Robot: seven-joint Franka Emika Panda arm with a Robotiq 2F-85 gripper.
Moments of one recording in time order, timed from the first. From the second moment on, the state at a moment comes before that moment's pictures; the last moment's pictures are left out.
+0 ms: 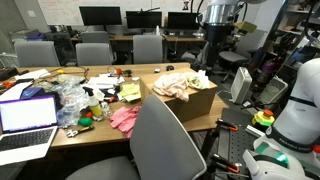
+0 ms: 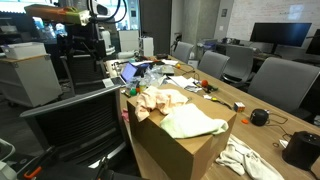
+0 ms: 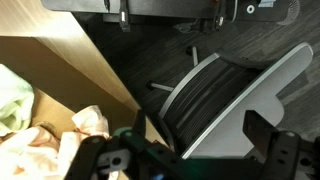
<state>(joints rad) 0.02 -0.65 -0.07 -2.60 0.03 1.89 -0.13</state>
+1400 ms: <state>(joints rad) -0.22 -0.56 -0.19 -2.41 0.00 1.85 0.02</state>
